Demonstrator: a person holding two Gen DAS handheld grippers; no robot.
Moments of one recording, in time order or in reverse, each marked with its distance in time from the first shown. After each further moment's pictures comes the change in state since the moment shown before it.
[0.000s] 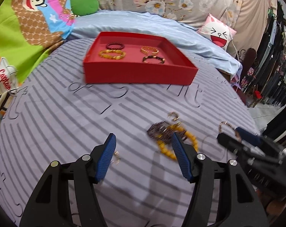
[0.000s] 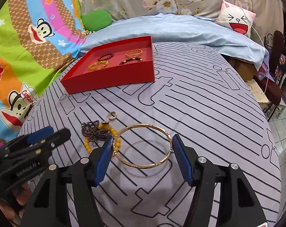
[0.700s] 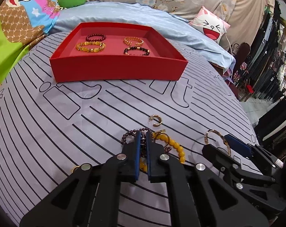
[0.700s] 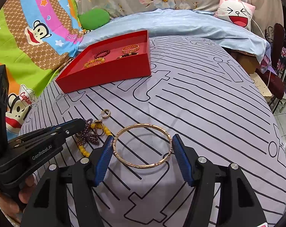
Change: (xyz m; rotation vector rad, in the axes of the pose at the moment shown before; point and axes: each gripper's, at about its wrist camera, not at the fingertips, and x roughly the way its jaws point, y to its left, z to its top) left arm 0.033 -0.019 0.010 0.015 0.061 -0.079; right arm 0.015 -0.009 -0.002 0.025 0.022 0.027
